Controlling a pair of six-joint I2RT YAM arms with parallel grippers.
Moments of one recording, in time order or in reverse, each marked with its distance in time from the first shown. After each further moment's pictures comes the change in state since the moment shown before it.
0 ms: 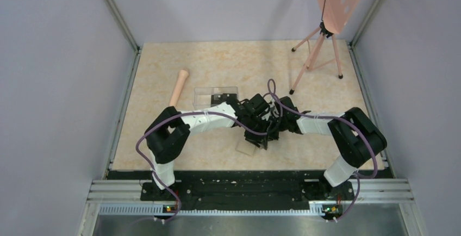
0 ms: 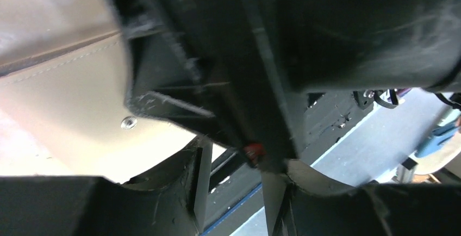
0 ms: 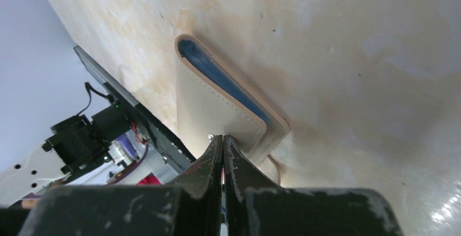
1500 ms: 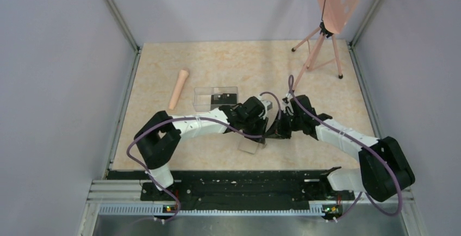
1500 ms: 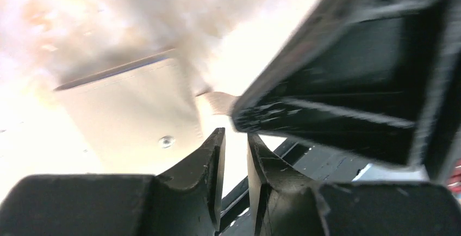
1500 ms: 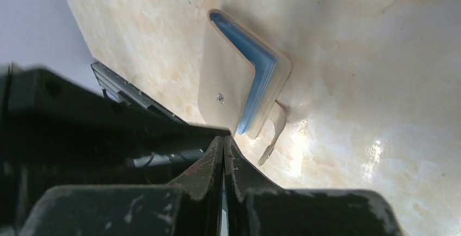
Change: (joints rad) left arm -0.040 -0.079 -0.122 0.217 -0.151 0.034; right arm -0.093 -0.312 -0.058 -0.182 0.041 -0.021
